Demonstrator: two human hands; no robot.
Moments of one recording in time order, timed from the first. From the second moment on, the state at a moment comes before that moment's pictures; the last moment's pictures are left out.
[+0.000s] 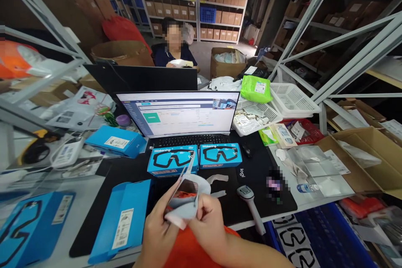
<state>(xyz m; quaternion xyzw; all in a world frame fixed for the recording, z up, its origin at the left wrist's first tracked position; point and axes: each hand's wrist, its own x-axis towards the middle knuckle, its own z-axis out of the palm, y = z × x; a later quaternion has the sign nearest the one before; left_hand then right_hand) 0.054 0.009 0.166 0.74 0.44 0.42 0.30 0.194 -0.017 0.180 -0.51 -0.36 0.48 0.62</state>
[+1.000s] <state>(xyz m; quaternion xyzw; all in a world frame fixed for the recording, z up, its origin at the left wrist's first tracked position) 0.045 0.003 0.142 0.73 0.44 0.40 0.34 0.177 -0.029 0.165 -0.52 -0.31 0.49 0.62</state>
